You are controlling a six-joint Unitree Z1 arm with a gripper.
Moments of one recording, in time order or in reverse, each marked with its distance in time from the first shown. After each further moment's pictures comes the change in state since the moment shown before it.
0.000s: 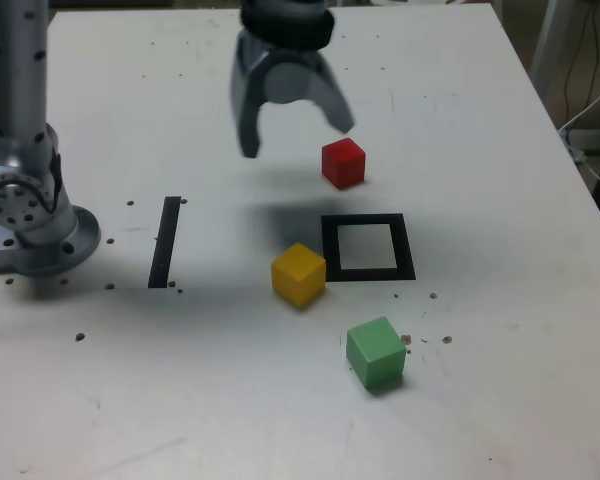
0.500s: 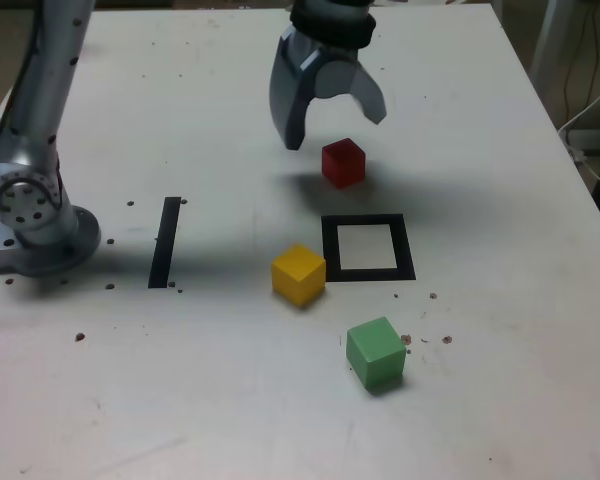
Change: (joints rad) arm 0.117 0.184 -0.165 0.016 0.014 0.009
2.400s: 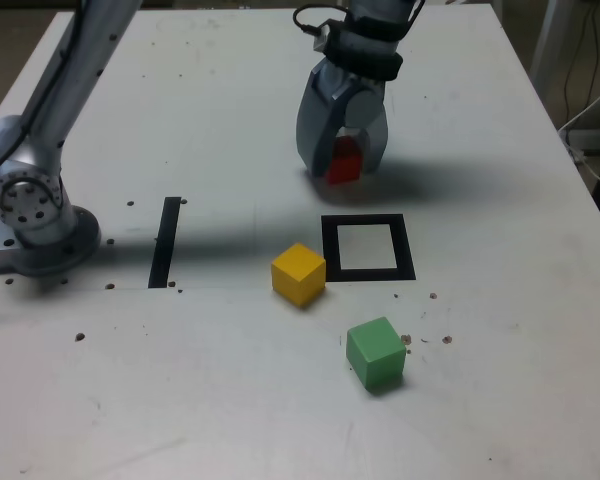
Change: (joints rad) arm 0.019 0.170 -0.106 0.005 -0.075 0.051
